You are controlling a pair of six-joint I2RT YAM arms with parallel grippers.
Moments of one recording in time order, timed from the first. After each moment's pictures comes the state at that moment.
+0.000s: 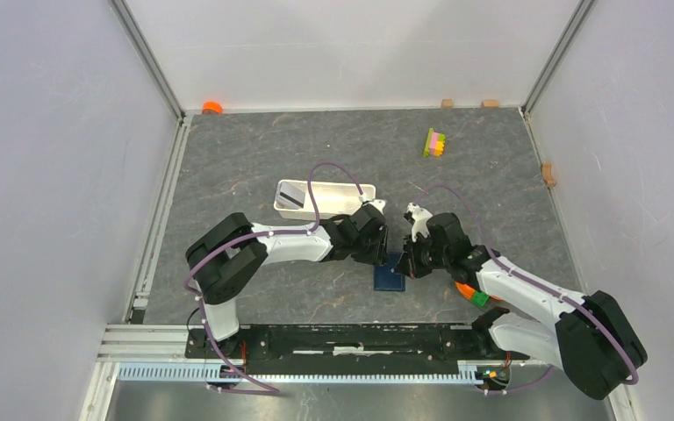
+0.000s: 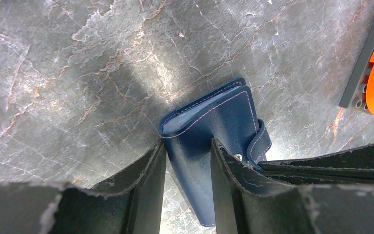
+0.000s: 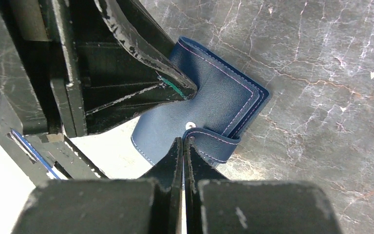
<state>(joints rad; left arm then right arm) -1.00 1.83 1.05 -0.12 -0.01 -0.68 0.57 1.09 0.42 -0.15 -0.34 0.32</state>
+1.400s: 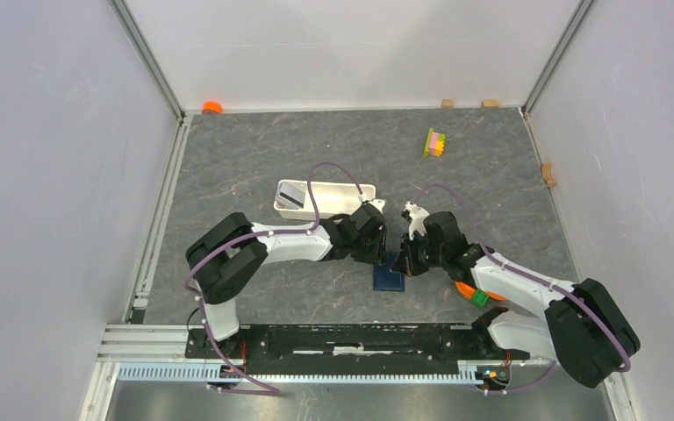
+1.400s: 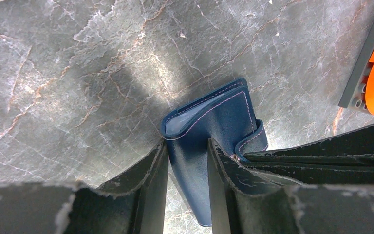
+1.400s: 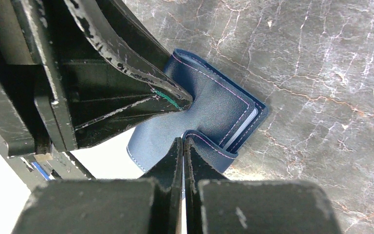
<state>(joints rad) -0.99 1.83 1.05 -0.12 0.00 -0.68 0.57 1.17 0.41 -0.06 -0.35 0.33</state>
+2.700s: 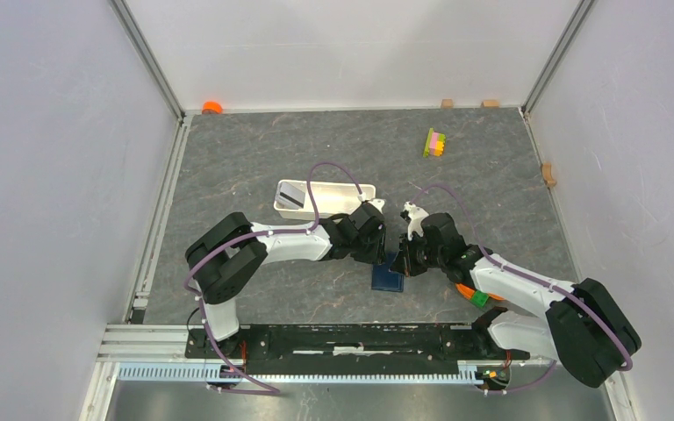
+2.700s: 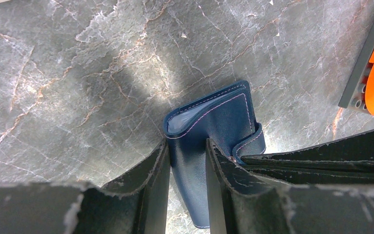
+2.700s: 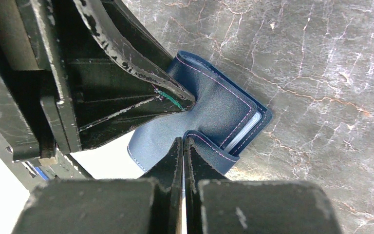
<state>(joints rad) -0.99 1.83 1.05 -0.12 0.00 -0.68 0.60 1.17 0.41 -0.04 -0.31 0.37</state>
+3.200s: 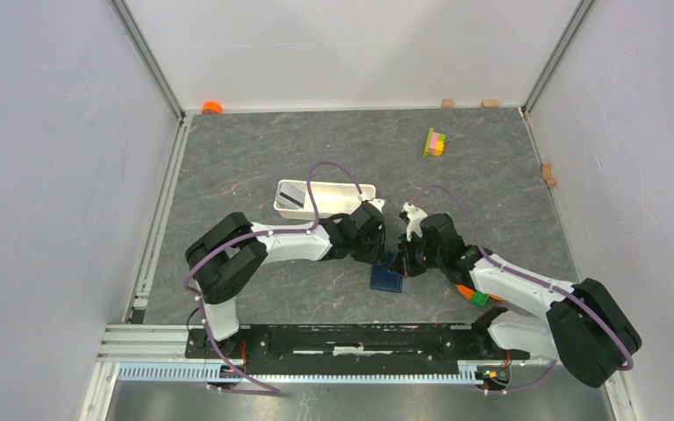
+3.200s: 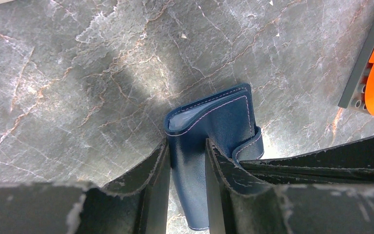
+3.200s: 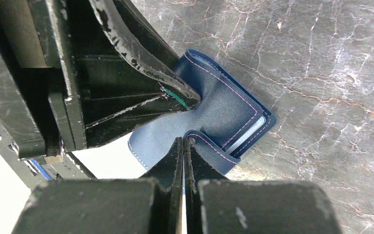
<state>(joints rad) -0.99 1.84 1.05 -0.12 0.00 -0.68 0.61 1.16 0.41 -0.03 -0.31 0.38</state>
